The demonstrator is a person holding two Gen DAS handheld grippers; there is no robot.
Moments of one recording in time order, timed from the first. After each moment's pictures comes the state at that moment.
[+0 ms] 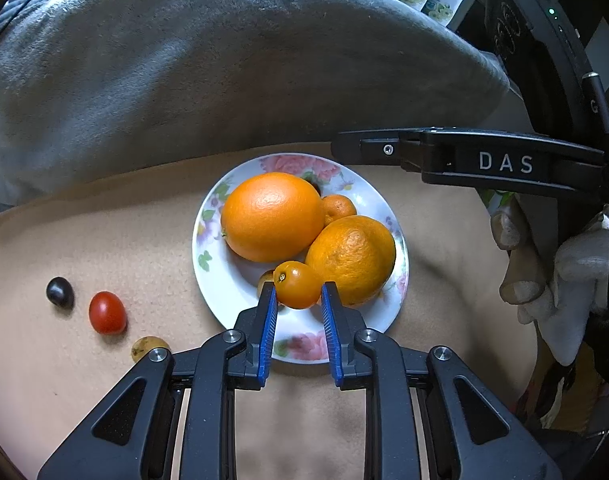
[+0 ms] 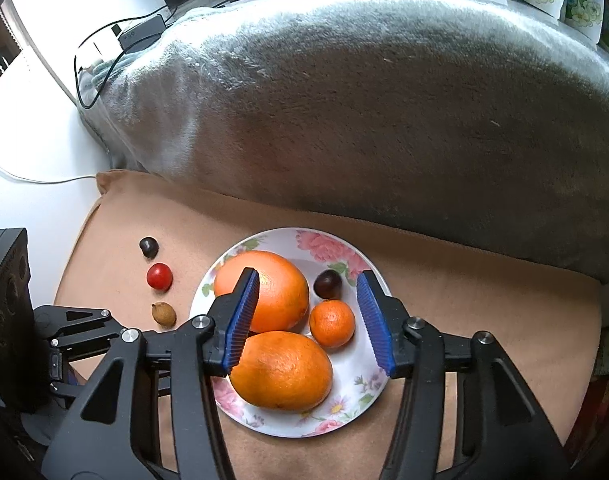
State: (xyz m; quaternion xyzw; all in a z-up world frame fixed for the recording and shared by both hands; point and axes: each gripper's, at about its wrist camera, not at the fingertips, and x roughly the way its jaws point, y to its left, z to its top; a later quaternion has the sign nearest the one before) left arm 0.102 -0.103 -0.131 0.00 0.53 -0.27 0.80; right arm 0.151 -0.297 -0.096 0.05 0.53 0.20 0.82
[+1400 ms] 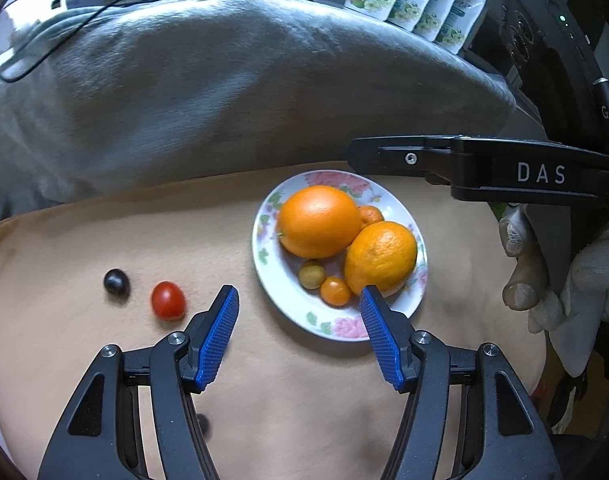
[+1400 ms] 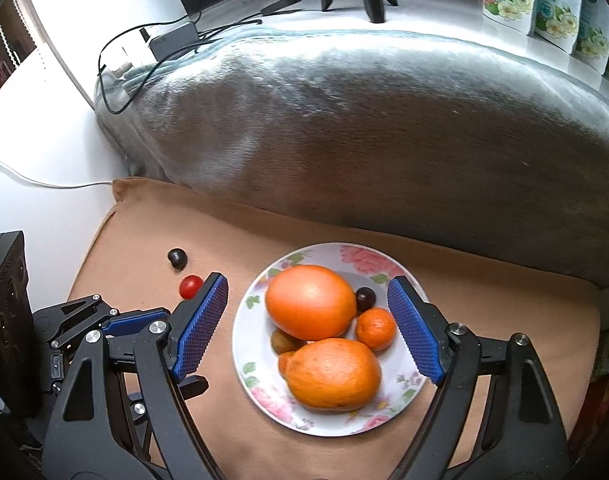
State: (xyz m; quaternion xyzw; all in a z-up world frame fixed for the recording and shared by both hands) left arm 0.090 -0.060 -0.110 0.00 0.50 -0.24 0.83; right arm 0.137 -0.258 -0.063 0.04 0.51 0.20 0.83
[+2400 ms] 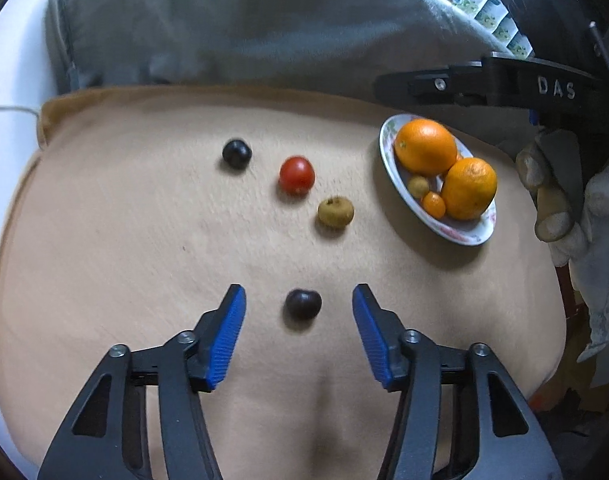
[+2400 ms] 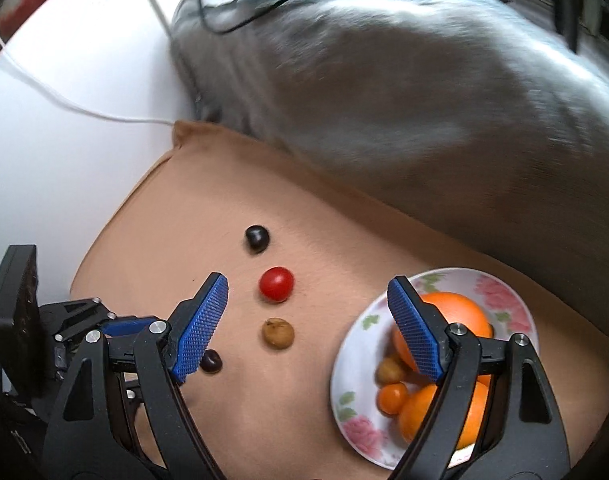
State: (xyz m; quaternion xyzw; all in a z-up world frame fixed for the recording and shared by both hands) left arm 0.036 0.034 -0.159 -0.05 0.54 -0.15 0.82; right arm 0.129 -0.142 -0.084 -0.04 0.53 0.32 0.78
